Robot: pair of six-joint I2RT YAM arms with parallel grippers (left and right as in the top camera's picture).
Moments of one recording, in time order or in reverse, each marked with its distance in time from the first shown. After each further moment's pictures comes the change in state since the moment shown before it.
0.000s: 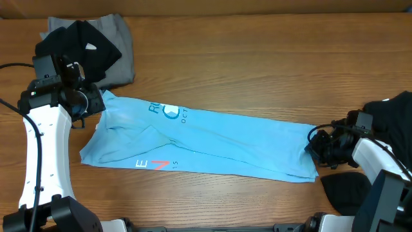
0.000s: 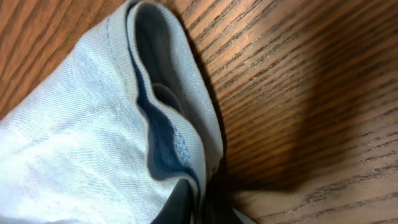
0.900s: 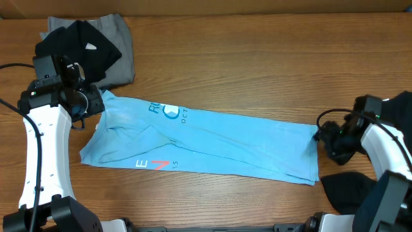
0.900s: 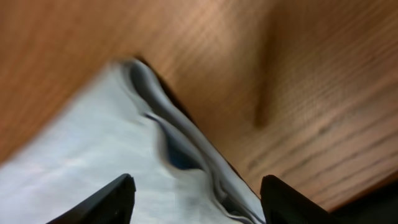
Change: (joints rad) left arm 0.000 0.000 0.000 -0.008 -0.008 0.001; right arm 0.002 0.019 0.177 -0.246 0.163 0.097
